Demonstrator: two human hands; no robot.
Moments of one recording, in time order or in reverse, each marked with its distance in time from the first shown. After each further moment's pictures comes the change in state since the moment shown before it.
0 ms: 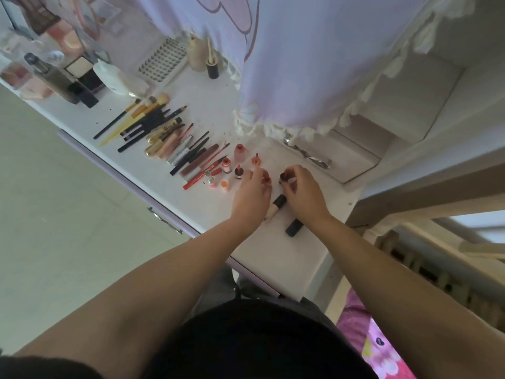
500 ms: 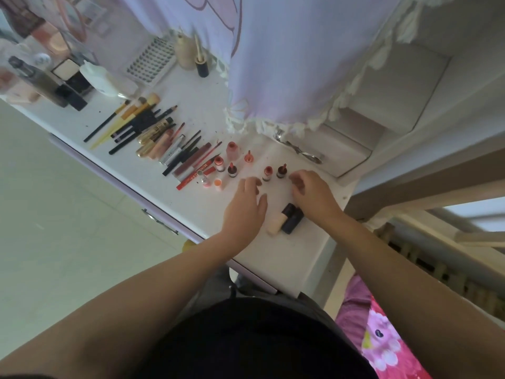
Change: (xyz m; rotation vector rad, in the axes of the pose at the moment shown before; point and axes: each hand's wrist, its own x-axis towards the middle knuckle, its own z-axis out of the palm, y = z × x) left_hand -0.029 -0.006 -0.001 0.029 -0.025 0.089; right_hand -0.008 0.020 -0.021 -0.043 -0.086 0.056
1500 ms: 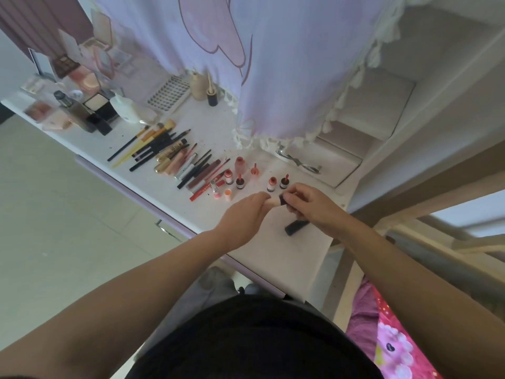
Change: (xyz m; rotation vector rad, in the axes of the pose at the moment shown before) left_hand -0.009 0.001 -0.048 0.131 -0.225 0.305; right_hand -0.043 -0.045 -0.027 0.547 -0.290 0.006
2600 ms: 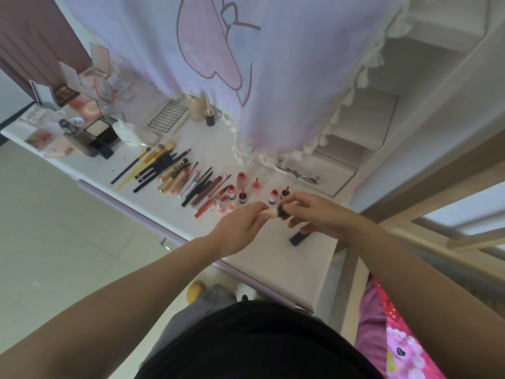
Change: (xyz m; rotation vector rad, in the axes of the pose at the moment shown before) left_hand -0.005 -0.012 -0.031 -0.067 -0.084 0.113; right_hand -0.009 -0.029 -0.002 0.016 -0.098 0.183
